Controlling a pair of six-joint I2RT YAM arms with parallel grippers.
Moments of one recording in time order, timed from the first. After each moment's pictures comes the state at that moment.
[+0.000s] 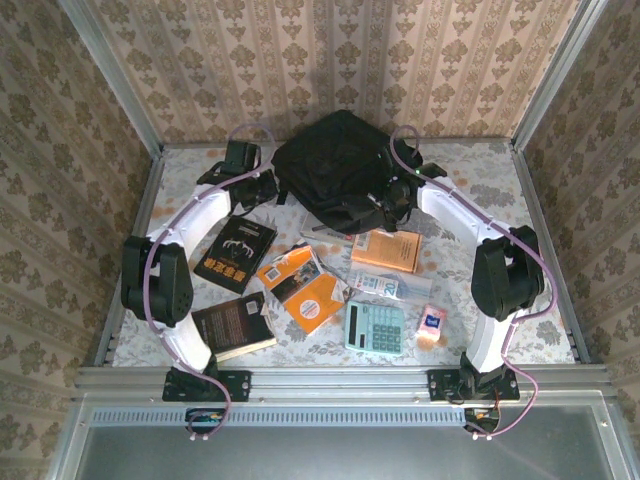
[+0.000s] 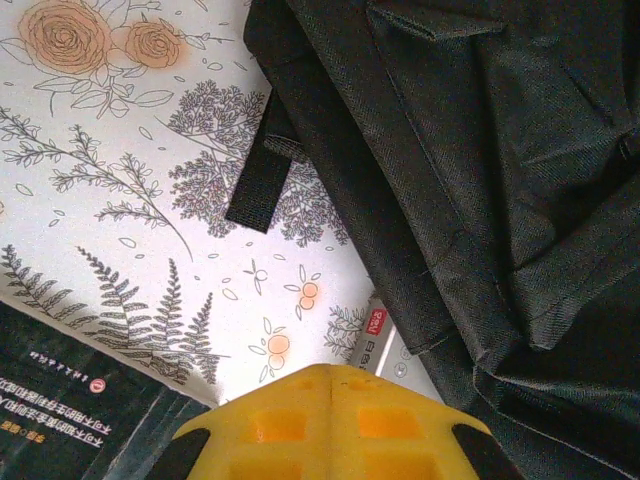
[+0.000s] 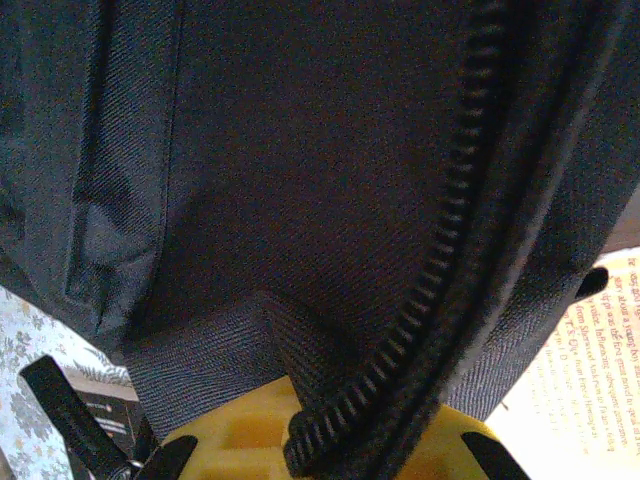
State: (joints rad) left arm -0.32 1.75 1.40 -0.52 0.13 -0.57; right arm 0.36 1.82 1.53 -0.73 -0.04 1.03
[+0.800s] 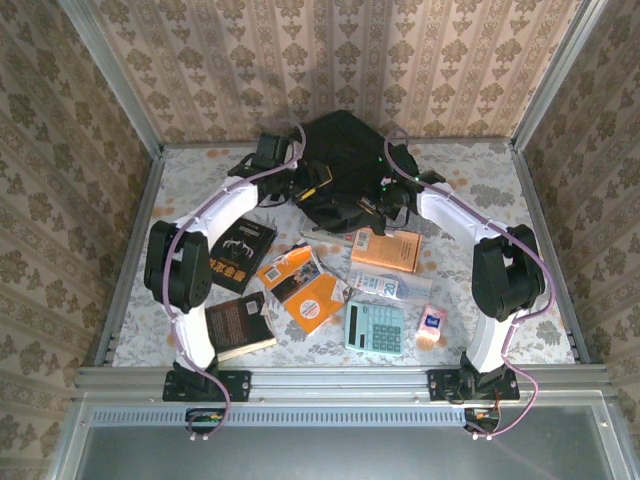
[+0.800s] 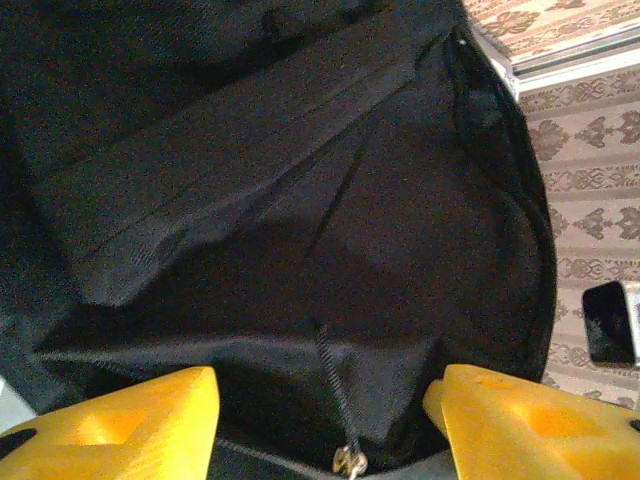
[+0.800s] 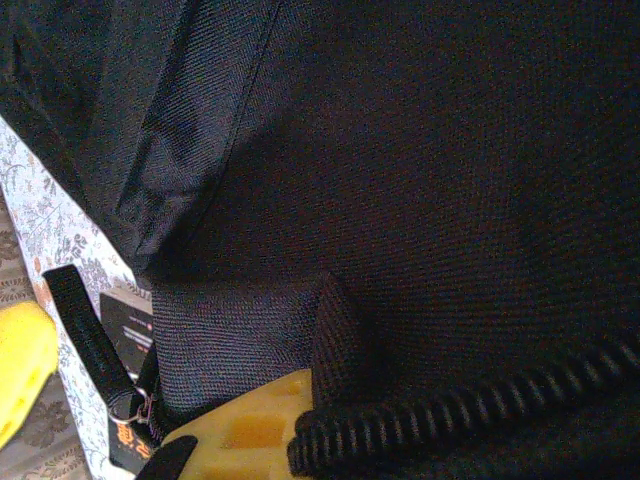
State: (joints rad) left arm -0.45 1.91 1.58 -0.41 0.46 -0.78; right arm 0.36 1.82 1.45 -0.55 -0.22 0.91
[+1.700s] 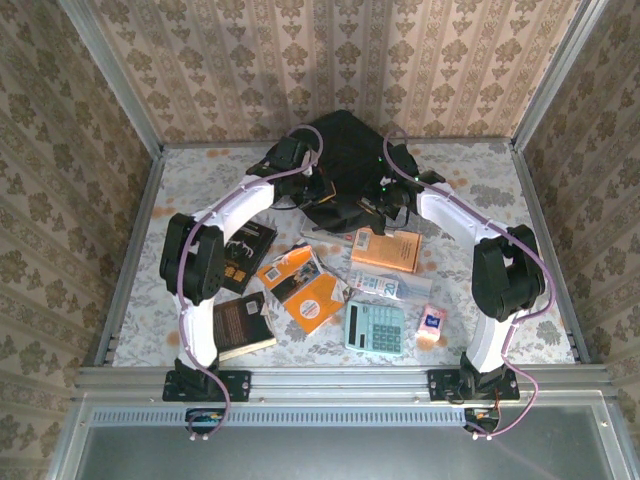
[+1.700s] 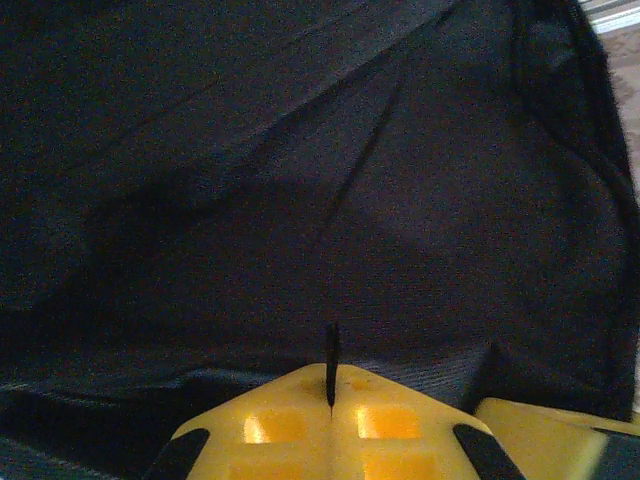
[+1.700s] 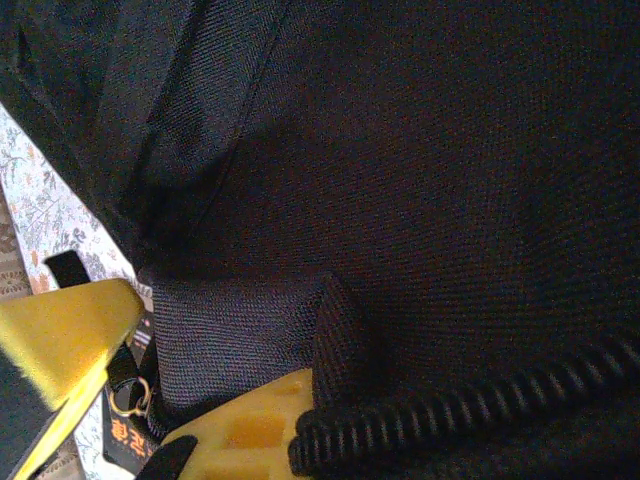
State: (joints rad) left arm -0.52 2.00 1.64 -0.49 0.42 -0.75; right arm 0.37 1.81 1.45 -0.55 -0.22 0.89
